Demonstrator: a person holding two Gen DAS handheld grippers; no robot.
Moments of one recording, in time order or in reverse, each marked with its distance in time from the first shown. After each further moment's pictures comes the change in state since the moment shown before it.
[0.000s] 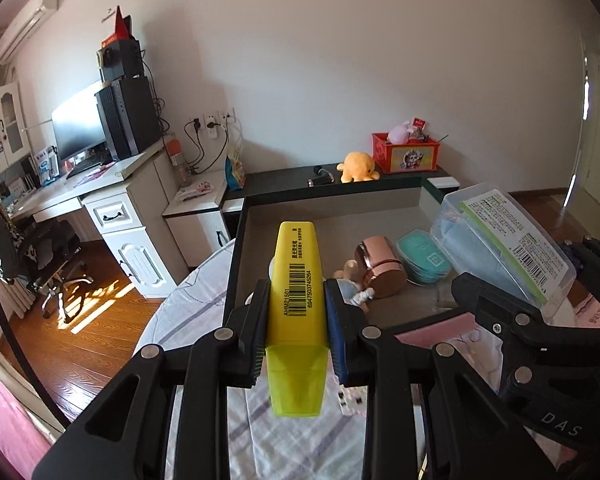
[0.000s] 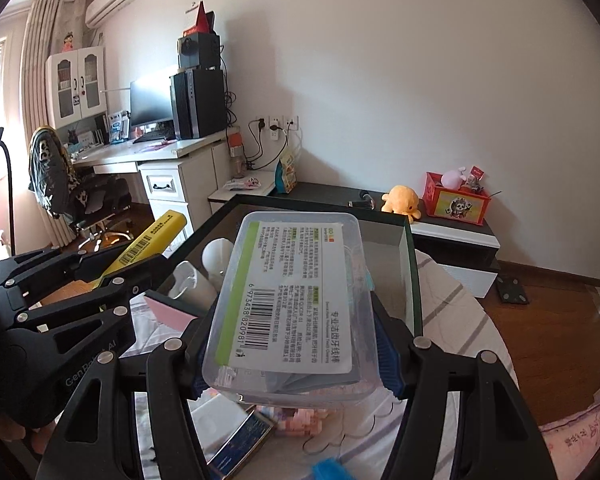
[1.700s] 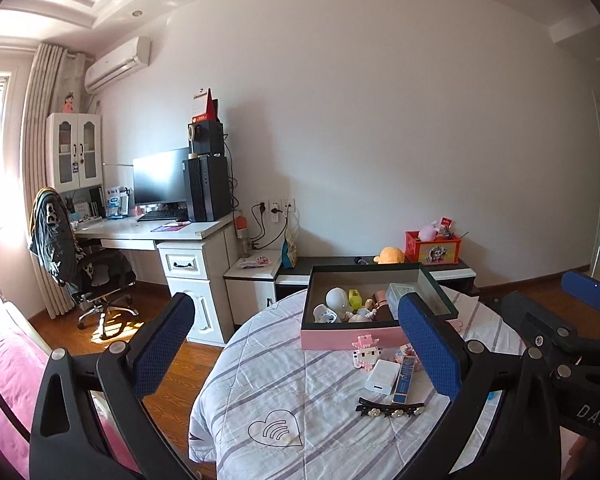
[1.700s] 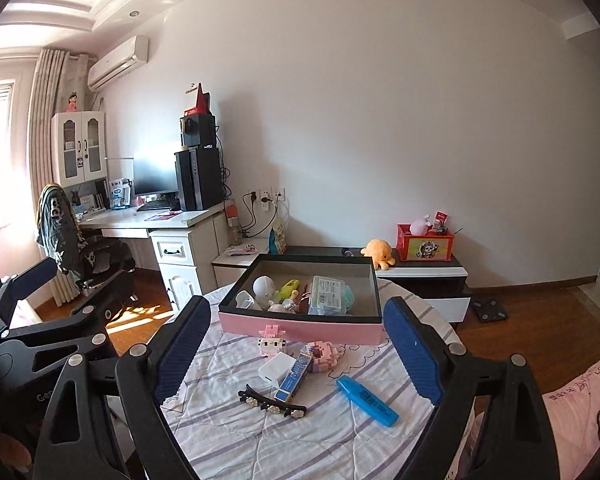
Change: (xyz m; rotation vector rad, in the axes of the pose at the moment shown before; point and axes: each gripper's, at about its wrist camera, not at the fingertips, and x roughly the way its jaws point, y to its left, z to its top) left arm -0.264 0.017 -0.084 -0.155 -0.375 0.155; right arm -0.227 0.055 -0.057 0.078 -0.284 -0.067
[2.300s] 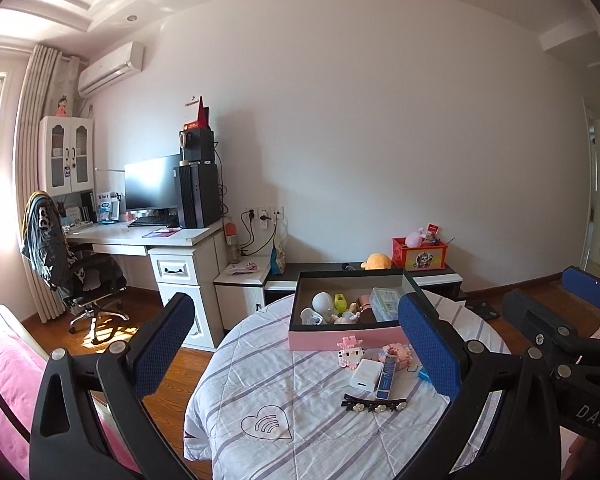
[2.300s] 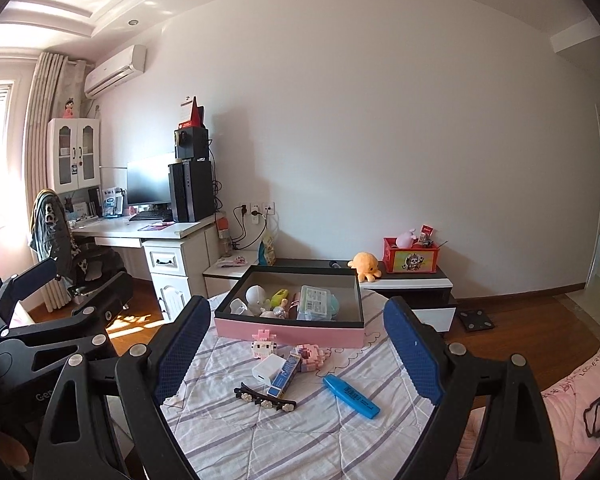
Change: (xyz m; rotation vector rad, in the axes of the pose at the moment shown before) left arm -0.020 -0.002 0.001 0.001 -0.017 -0.042; right arm -0.037 0.000 -0.003 -0.012 -0.045 -0.047
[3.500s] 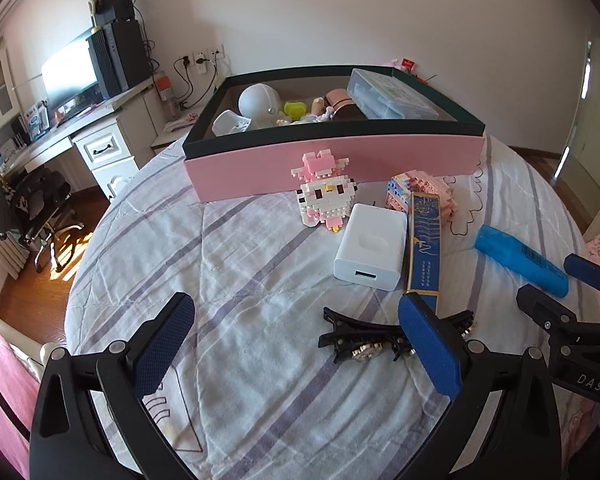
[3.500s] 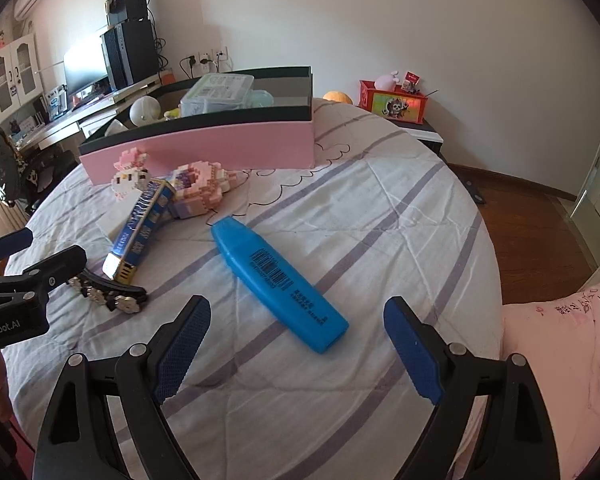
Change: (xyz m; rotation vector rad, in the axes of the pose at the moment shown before) left arm 0.216 -0.052 -0.137 0.132 0.585 -0.138; right arm 0.194 -0.085 -0.147 0.051 0.558 -0.088
